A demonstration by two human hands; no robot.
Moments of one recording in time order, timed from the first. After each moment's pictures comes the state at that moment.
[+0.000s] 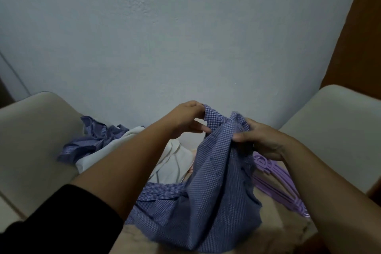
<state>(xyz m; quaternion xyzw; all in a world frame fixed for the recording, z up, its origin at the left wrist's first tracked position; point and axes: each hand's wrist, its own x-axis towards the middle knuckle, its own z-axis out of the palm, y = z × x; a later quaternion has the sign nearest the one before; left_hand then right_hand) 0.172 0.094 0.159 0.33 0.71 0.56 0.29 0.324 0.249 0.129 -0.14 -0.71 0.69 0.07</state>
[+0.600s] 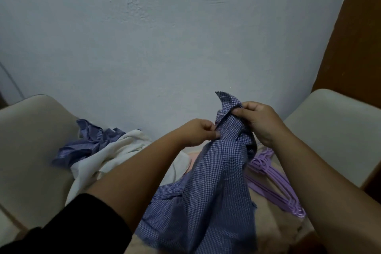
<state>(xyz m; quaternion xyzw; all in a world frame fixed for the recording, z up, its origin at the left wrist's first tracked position) 0.188 0.108 0.137 0.45 0.77 0.39 0.22 0.320 0.236 0.163 -0.17 -0.69 0.64 0.30</state>
